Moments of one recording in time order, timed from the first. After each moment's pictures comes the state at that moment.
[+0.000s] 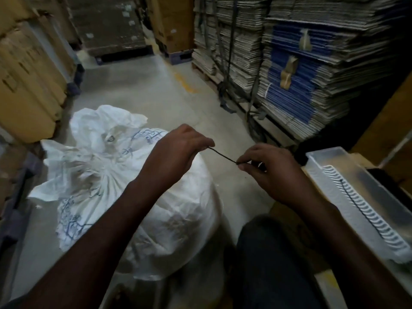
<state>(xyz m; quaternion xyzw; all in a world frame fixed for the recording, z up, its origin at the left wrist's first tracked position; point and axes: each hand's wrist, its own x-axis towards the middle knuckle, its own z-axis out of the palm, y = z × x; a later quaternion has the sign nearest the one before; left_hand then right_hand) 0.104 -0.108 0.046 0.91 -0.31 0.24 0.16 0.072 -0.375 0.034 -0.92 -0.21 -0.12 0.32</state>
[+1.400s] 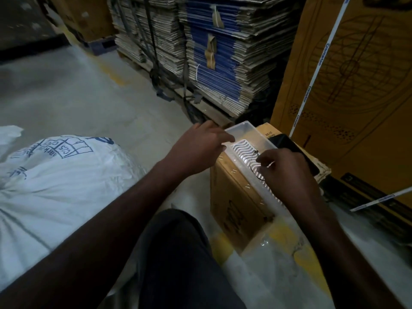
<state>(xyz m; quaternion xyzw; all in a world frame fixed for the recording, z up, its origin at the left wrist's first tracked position) 0.131 -0.372 0.010 0.87 -0.46 0.11 0.11 -0.008 -0.563 0.000 -0.95 0.17 -0.10 0.25</state>
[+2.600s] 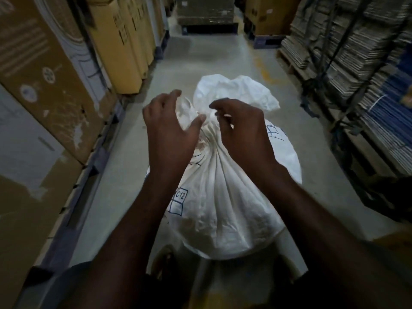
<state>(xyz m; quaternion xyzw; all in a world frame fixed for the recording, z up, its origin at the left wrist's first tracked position) 0.036 0.122 0.032 0.87 0.17 0.39 0.25 0.104 -0.024 0.044 -0.79 -0.34 -0.19 0.47</state>
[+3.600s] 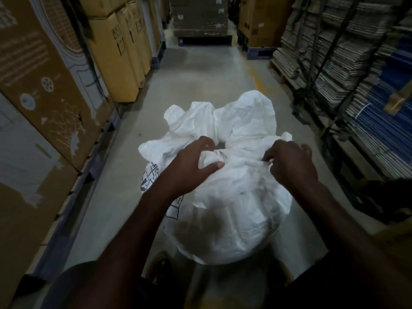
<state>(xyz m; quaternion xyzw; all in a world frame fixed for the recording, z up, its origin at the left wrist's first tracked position) 0.021 0.101 -0.002 0.92 0.01 0.12 0.37 0.132 -0.147 0.000 -0.97 -0.19 -0.10 0.08</state>
